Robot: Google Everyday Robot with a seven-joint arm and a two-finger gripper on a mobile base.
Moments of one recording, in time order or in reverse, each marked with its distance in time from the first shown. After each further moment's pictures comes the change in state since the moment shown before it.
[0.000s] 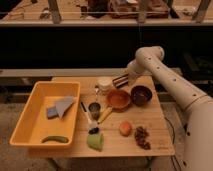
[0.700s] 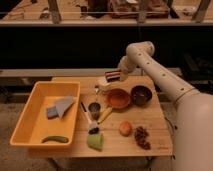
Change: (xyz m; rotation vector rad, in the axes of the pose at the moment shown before) arm -0.033 -0.033 0.011 -0.007 0.006 0.224
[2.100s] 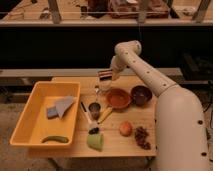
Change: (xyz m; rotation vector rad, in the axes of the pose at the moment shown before) arm -0.027 -0.019 0.039 -0.018 0.011 -0.008
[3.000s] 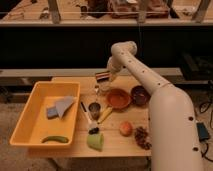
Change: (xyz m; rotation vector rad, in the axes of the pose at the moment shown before) arm -0.014 0.002 0.014 -0.036 -0.019 -0.048
